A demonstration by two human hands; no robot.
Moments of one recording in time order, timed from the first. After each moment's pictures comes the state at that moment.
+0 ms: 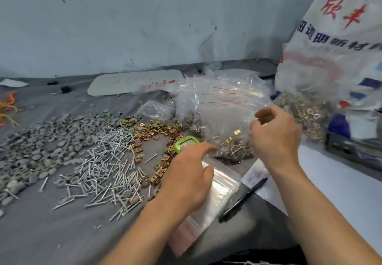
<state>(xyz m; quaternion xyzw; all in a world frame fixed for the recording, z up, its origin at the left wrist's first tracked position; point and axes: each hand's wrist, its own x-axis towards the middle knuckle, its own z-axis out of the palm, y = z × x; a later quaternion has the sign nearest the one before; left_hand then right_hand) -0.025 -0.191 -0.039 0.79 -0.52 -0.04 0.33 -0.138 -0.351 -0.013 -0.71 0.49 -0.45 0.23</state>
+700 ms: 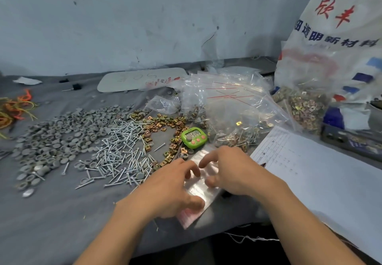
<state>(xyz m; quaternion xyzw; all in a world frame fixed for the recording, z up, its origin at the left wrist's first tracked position) -0.008 -0.123 -0.037 0.81 -0.55 -0.19 0.12 -0.137 -0.265 -0.028 -0.93 0.28 -0.03 0.25</state>
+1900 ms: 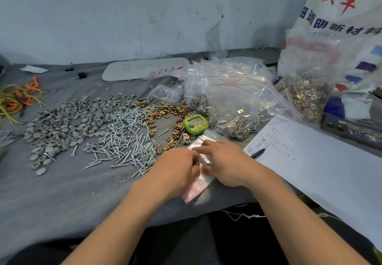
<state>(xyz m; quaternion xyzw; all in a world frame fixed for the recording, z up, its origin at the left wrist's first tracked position) -0.023 -0.128 -0.043 0.82 -0.56 -0.08 0.11 -0.136 -0.254 -0.042 -0.97 0.18 0.04 0.14</state>
